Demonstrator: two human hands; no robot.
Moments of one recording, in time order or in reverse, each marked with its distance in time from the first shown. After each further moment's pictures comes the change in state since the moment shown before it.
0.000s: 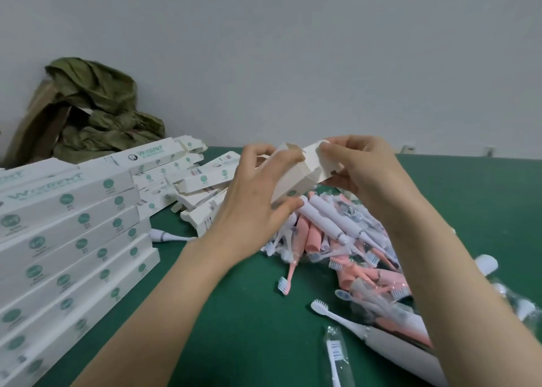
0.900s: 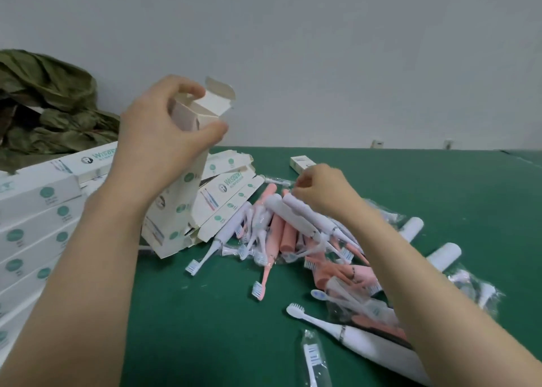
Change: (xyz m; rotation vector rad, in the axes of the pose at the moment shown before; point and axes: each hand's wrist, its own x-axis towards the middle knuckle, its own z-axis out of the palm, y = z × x) left_hand 0.048 -0.002 -0.058 0.022 0.294 -0.211; right_hand 0.024 0.042 -0.010 -0.923 -0.067 0.008
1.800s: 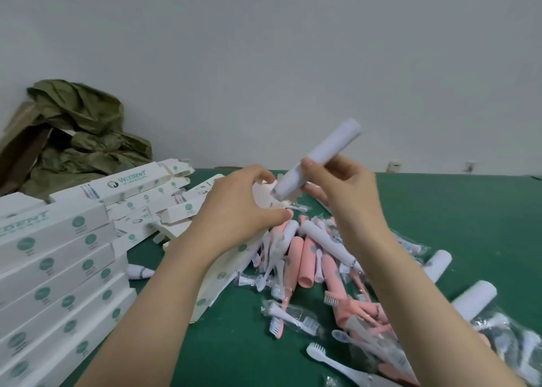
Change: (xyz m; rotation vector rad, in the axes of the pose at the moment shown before) left_hand -0.015 -0.009 0.043 0.104 -0.421 -0.064; right_hand -0.014 -0.041 -0.008 1.137 0.275 -0.145
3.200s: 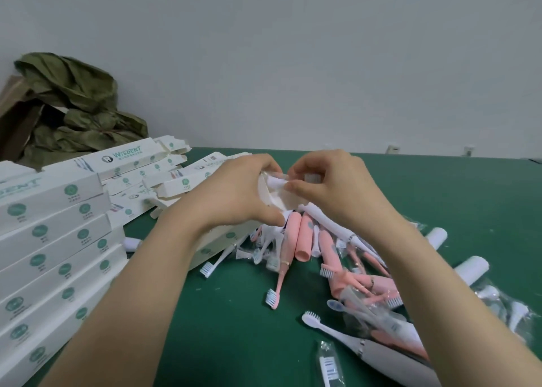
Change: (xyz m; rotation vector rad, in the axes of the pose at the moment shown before) left_hand -0.005 -0.001 -0.002 0.016 -0.276 0.050; right_hand -0.012 -0.005 -0.008 -0.930 -0.312 -0.178
